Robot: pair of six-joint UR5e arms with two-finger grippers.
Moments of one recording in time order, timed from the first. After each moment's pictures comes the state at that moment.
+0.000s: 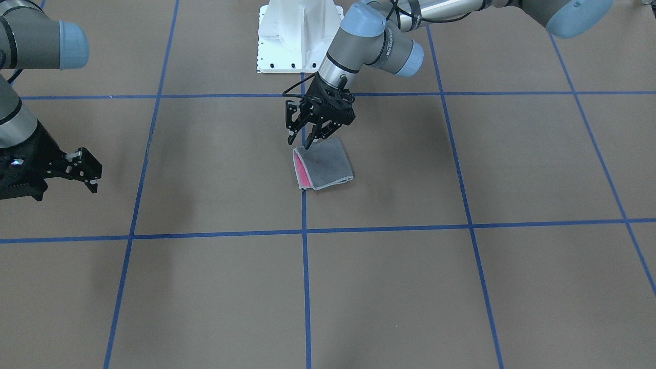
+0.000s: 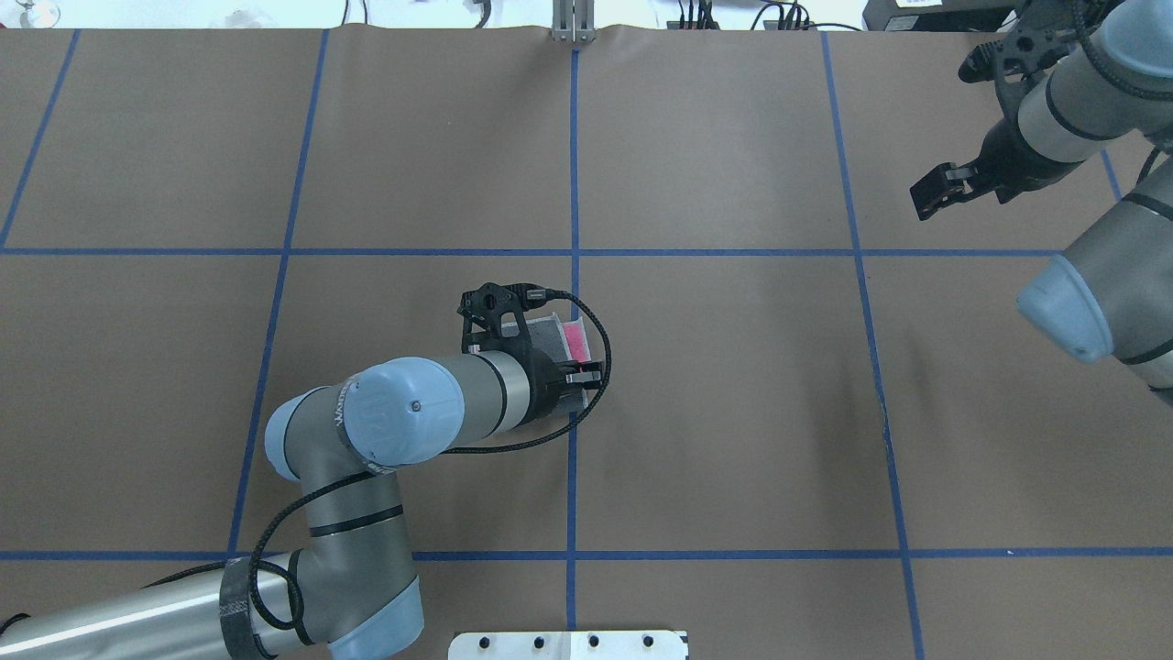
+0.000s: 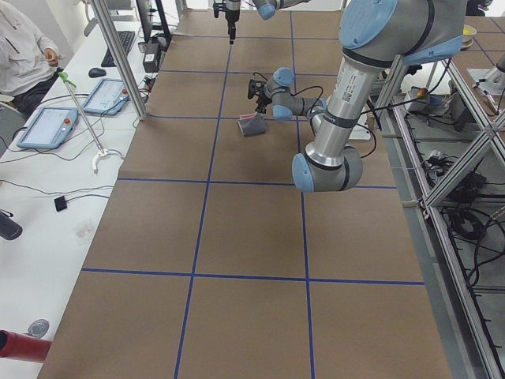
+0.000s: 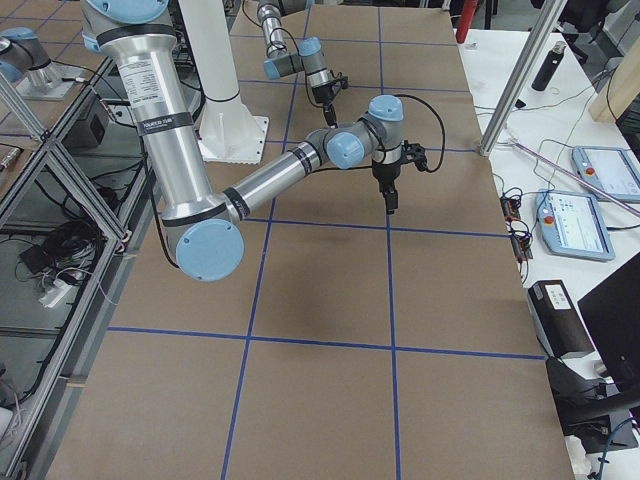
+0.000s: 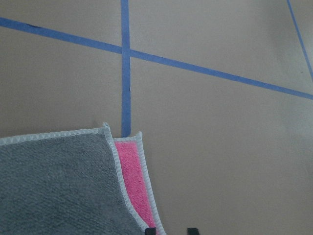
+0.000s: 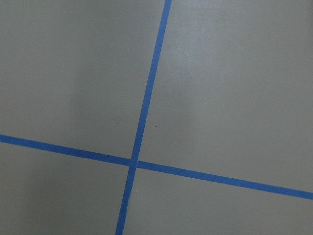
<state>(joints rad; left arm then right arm) -0.34 -2.19 -1.61 -2.23 -1.53 -1.41 1.02 -1.28 1.84 -1.57 2.05 0.57</state>
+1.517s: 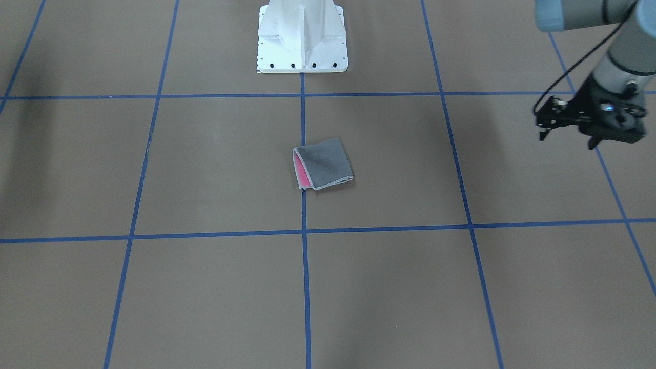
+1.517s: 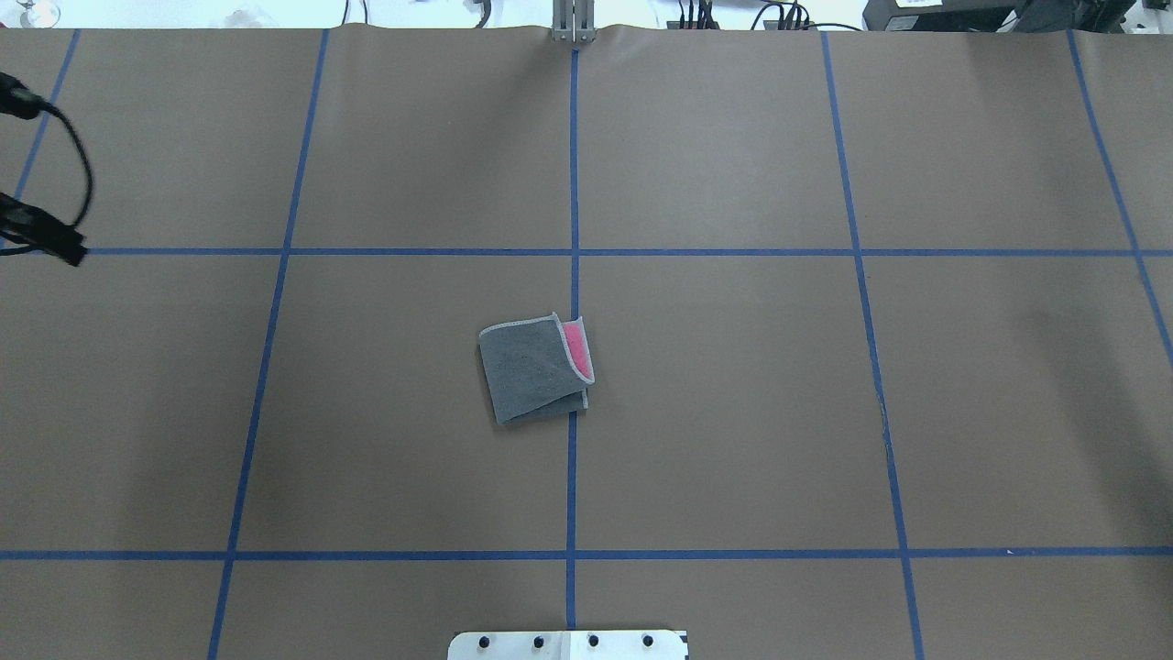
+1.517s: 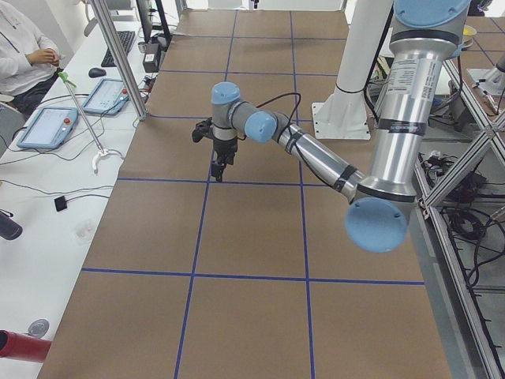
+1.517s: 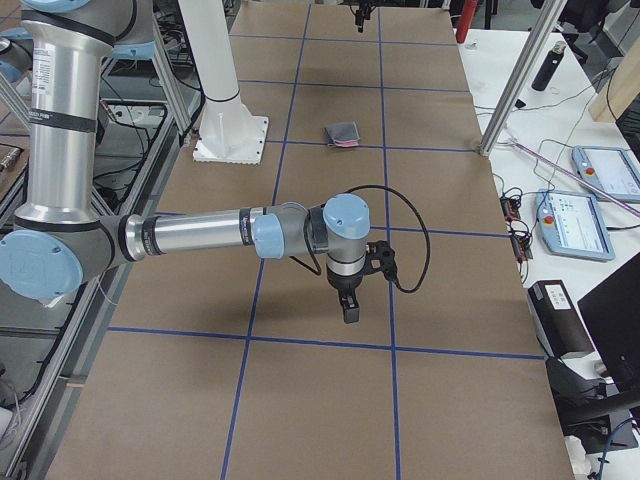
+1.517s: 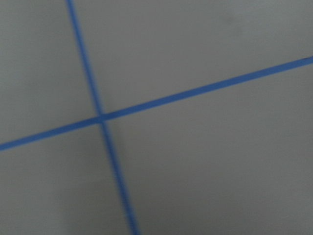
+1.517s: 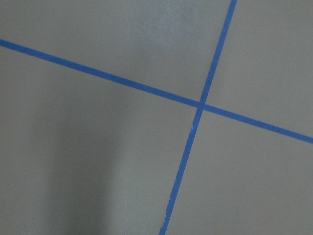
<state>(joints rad) -1.17 -1.64 -2.00 -1.47 -2.15 -0.21 1.50 -1.72 1.84 -1.58 2.29 -0.09</state>
